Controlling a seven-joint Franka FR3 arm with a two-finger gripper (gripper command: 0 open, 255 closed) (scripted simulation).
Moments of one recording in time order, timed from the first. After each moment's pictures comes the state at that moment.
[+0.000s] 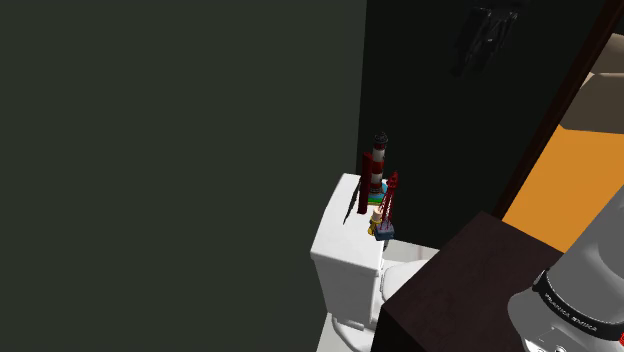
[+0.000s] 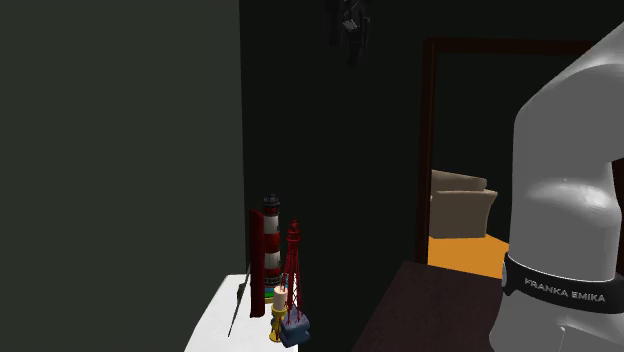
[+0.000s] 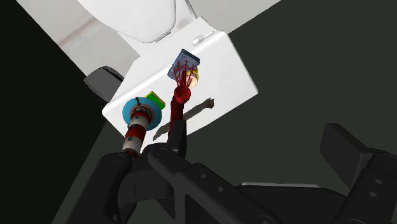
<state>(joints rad) -0.02 -0.79 -0.07 -2.30 0.08 1.62 -0.10</state>
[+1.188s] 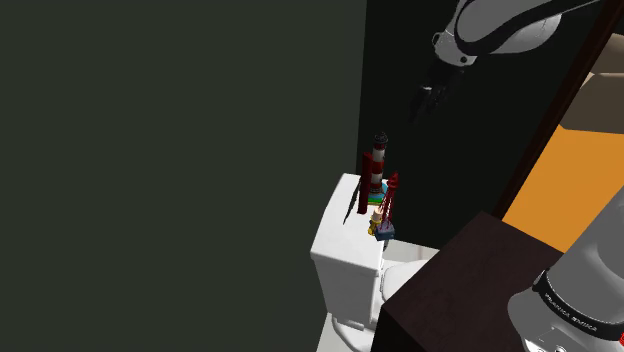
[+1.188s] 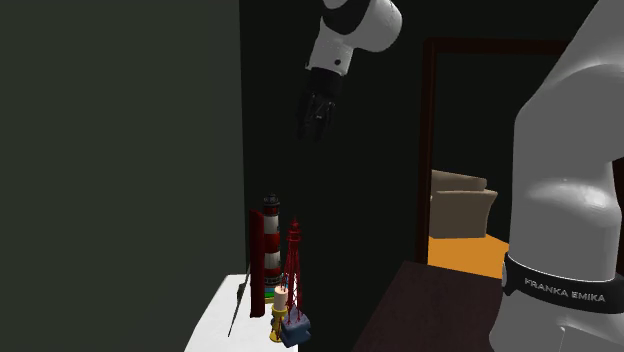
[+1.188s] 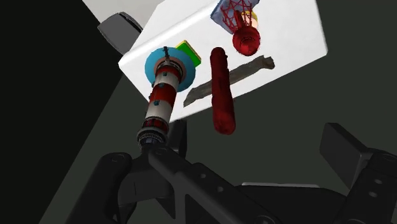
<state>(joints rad) -0.03 -0.49 -0.20 -2.53 0.02 2.31 -0.31</state>
